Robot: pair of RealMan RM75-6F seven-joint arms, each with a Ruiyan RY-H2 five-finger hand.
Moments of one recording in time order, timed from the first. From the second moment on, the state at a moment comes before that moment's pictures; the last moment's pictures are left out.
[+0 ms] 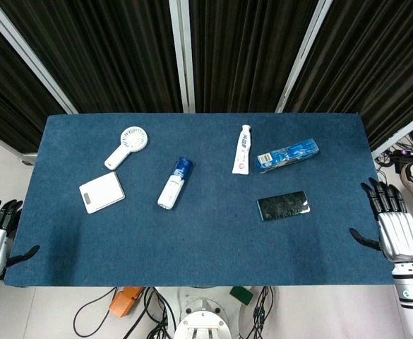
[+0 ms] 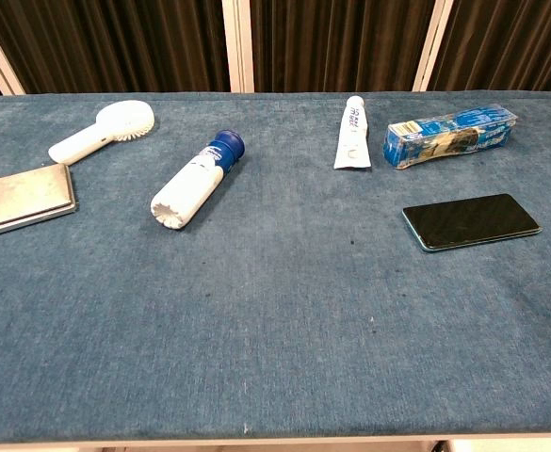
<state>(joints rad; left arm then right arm) -0.01 -1.16 -0.03 -1.57 1.47 1.55 0.08 0.15 -1.11 0.06 -1.64 -1.49 1.48 0.00</state>
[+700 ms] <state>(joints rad) -0.04 -1.18 -0.05 -1.54 1.46 1.50 0.06 0.39 -1.33 0.10 -1.50 -1.39 1.05 -0.12</state>
